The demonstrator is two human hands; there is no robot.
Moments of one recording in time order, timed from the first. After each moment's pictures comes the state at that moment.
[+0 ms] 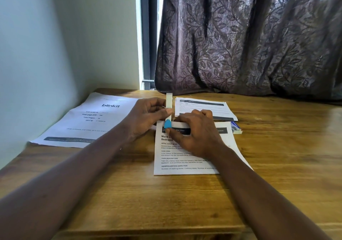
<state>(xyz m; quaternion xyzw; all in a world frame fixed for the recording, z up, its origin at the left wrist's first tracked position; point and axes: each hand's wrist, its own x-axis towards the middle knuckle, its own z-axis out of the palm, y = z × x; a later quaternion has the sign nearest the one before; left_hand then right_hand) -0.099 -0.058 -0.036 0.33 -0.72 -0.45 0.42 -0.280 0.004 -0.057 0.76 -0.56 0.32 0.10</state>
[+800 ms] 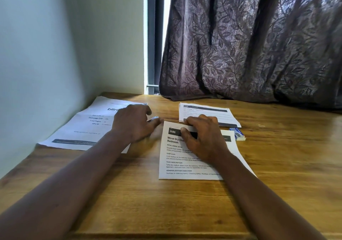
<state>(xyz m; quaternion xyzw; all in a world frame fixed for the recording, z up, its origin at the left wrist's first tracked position) -0.070 -0.084 -0.040 0.57 -0.78 0.05 0.26 -0.282 0.005 -0.055 0.74 -0.57 0.34 0.10</state>
